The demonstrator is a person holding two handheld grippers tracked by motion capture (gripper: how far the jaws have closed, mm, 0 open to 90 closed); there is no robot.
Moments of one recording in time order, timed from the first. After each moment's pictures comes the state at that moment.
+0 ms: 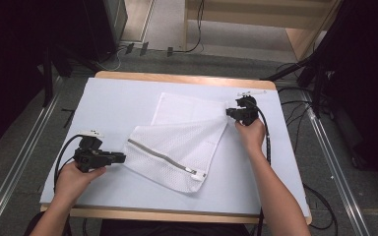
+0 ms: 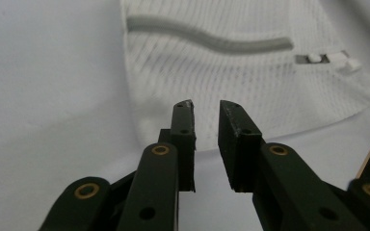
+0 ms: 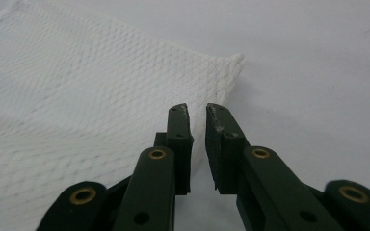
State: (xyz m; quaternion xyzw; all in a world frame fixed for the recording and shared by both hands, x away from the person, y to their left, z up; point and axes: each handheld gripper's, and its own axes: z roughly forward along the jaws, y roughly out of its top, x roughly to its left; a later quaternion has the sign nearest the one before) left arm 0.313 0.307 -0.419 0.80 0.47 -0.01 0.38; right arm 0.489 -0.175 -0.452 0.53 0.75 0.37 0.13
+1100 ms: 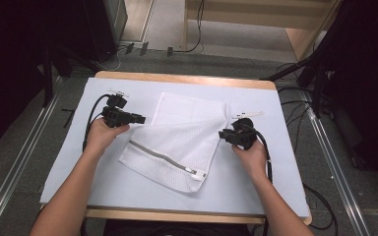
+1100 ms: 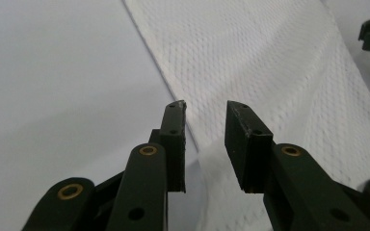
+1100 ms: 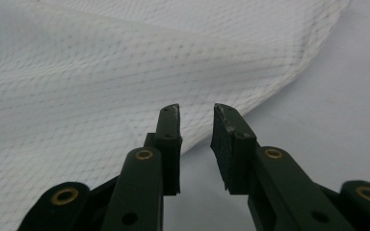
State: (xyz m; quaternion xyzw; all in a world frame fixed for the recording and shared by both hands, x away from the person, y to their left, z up) left arm 0.455 0.262 -0.419 0.81 0.46 0.01 0.36; right arm 0.404 -0.157 -0.452 0.47 0.79 0.37 0.09
